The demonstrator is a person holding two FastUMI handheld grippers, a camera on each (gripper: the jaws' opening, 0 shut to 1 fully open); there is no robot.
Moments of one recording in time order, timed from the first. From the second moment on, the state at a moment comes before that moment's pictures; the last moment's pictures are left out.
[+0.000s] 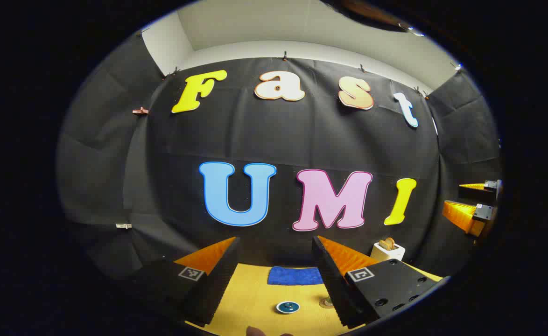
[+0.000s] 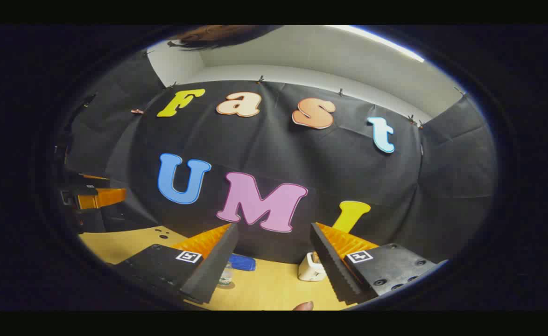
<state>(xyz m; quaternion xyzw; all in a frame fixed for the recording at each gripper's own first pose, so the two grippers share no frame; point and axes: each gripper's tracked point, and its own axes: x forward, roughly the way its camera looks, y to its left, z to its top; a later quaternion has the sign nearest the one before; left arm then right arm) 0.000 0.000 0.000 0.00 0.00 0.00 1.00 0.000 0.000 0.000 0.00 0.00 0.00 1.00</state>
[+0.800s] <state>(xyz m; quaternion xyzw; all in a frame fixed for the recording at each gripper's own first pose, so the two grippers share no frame) 0.016 0.040 -0.016 -0.02 0.00 -0.06 1.00 0.003 0.042 0.012 0.00 0.01 -0.05 1.00</state>
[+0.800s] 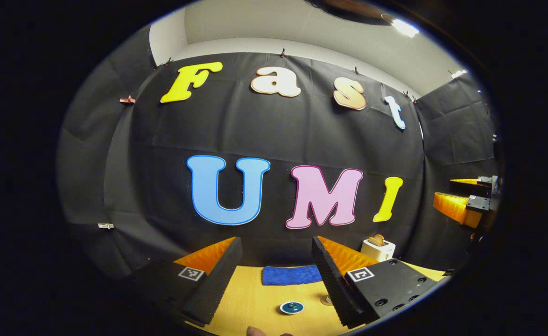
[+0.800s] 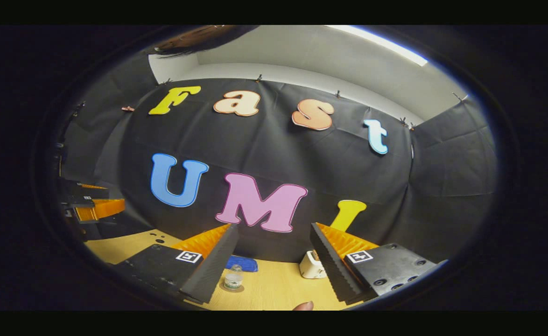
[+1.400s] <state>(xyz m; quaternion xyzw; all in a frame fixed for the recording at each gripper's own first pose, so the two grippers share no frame) 0.037 0.014 -0.109 -0.01 0.06 -0.06 1.00 0.022 0.055 -0.065 0.02 0.05 -0.01 1.00</state>
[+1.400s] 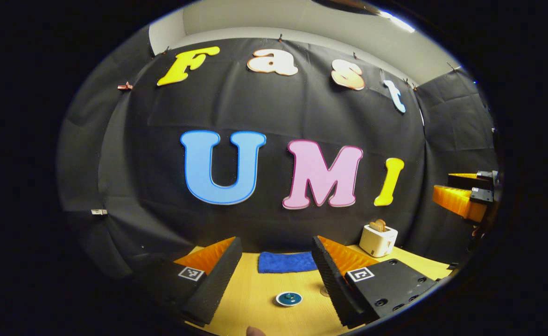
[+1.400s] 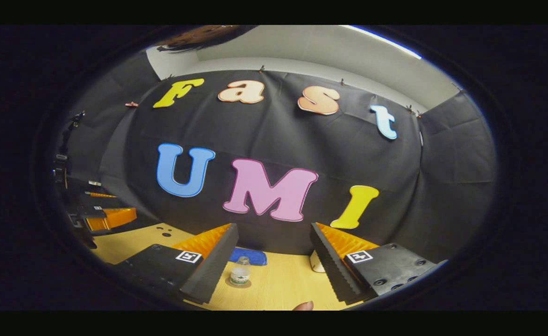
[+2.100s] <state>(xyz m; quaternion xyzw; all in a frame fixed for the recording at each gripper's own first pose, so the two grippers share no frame) 0.125 -0.029 -0.365 0.01 0.14 -0.04 0.99 0.089 0.102 -0.244 0.04 0.06 0.02 1.00</state>
